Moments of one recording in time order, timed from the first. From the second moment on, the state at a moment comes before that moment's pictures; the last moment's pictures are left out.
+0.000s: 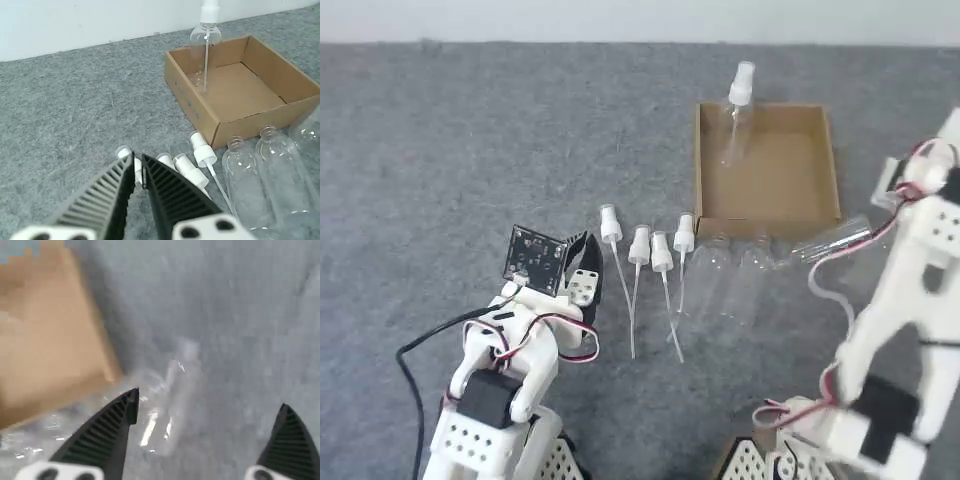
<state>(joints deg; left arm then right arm) 14.2 -88.3 80.2 48.8 5.4 24.1 -5.5 1.5 75.0 0.1</state>
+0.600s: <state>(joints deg) 14.2 -88.3 80.2 48.8 5.4 24.5 17.4 1.5 70.9 -5.7</state>
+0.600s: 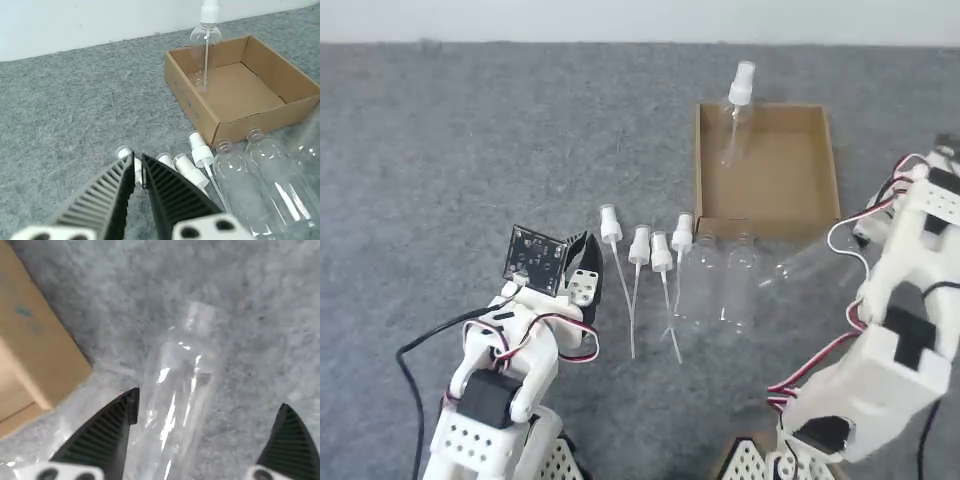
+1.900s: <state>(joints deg) 14.2 -54.7 57.8 49.7 5.4 43.3 21.5 4.0 66.8 56.5</state>
